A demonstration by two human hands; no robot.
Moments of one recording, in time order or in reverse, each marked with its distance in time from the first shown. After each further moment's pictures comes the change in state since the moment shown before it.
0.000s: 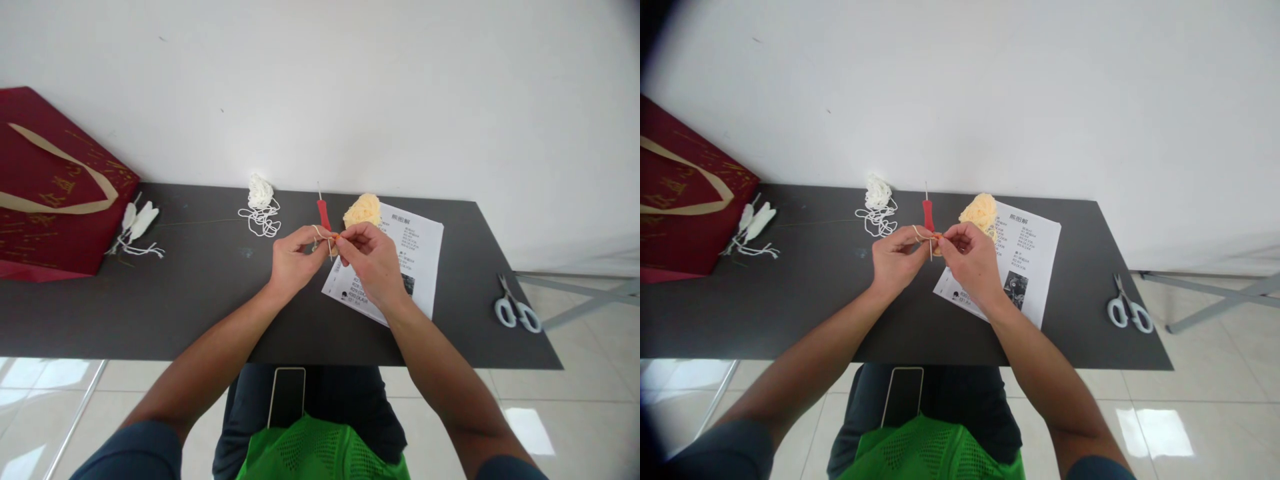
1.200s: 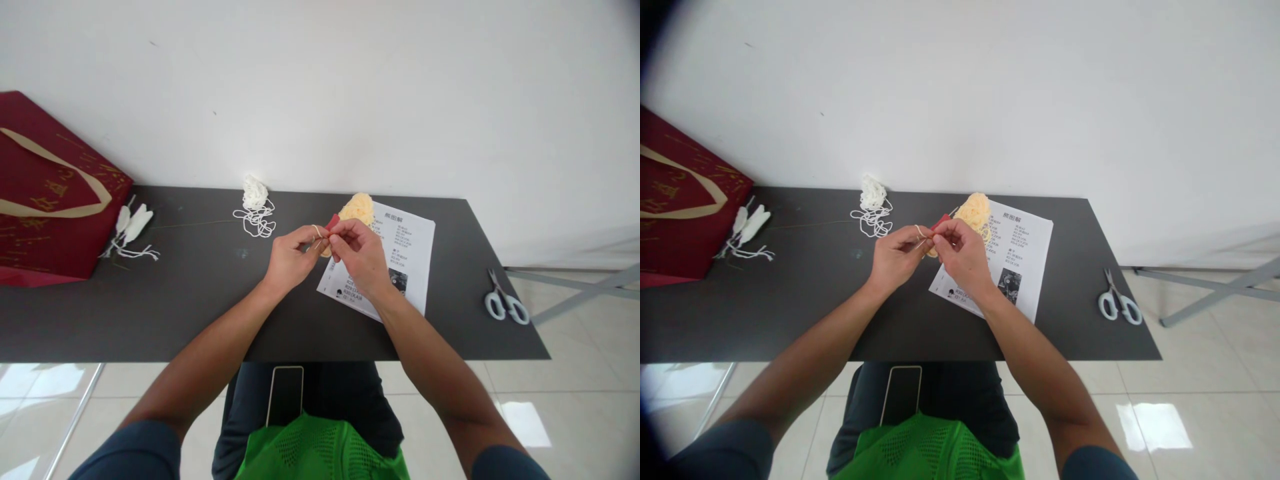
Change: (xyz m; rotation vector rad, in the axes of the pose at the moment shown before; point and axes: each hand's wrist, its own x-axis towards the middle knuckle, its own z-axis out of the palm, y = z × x) left_hand 0.004 -0.002 -0.003 0.025 -0.146 -0.072; right_hand 0.006 0.008 -0.001 0.045 -0.081 -0.075
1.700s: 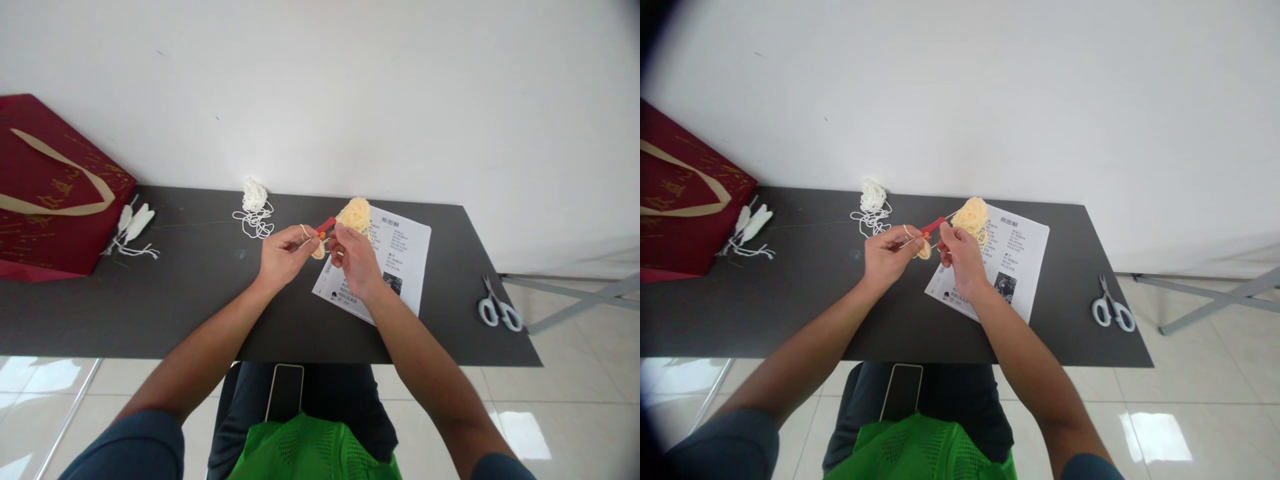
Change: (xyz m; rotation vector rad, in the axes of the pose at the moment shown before) left_hand 0.001 0.005 -0.002 -0.147 0.075 -0.056; right_hand 0.008 0.007 -0.003 0.264 0.086 0.333
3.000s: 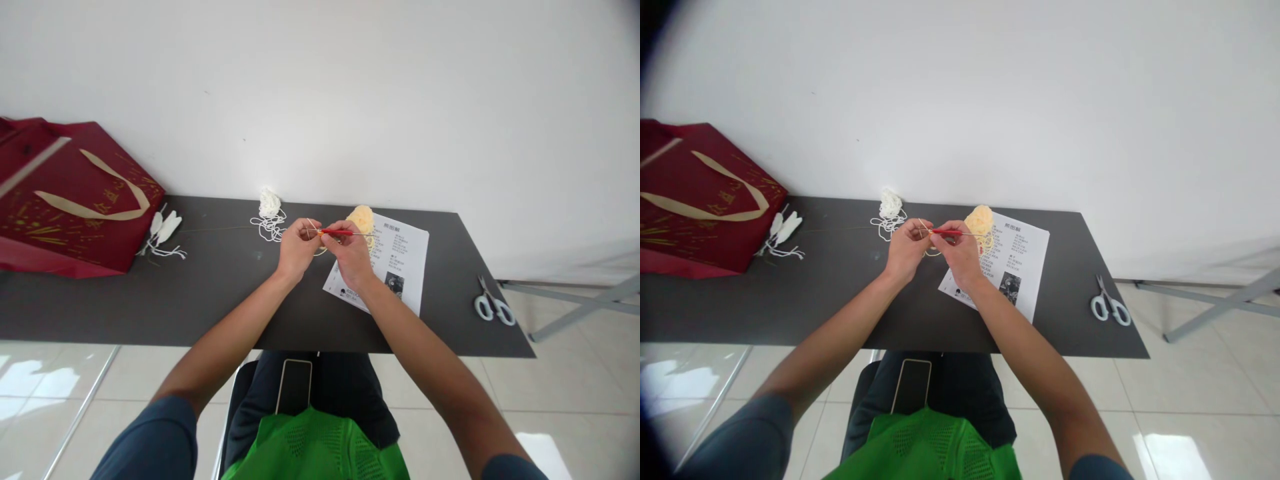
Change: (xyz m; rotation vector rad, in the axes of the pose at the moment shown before) left_hand 0.013 0.008 0.003 -0.223 0.153 -0.255; right_hand 0.005 0.015 0.028 -0.044 -0.028 -0.345
